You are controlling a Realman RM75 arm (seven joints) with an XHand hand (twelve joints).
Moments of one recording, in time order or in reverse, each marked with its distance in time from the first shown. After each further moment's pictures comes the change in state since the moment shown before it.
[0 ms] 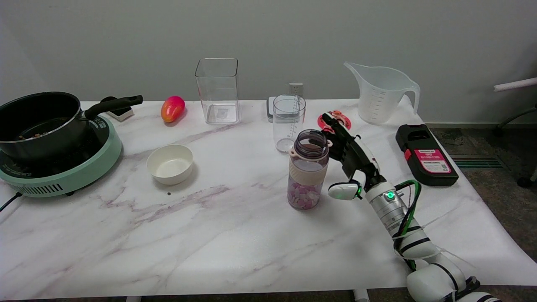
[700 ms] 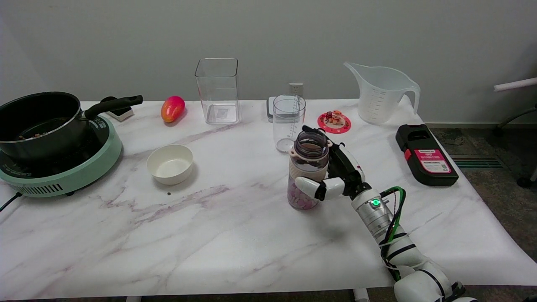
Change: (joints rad) arm 0.017 -0.048 -0.064 -0.017 -0.001 -0.005 -0.024
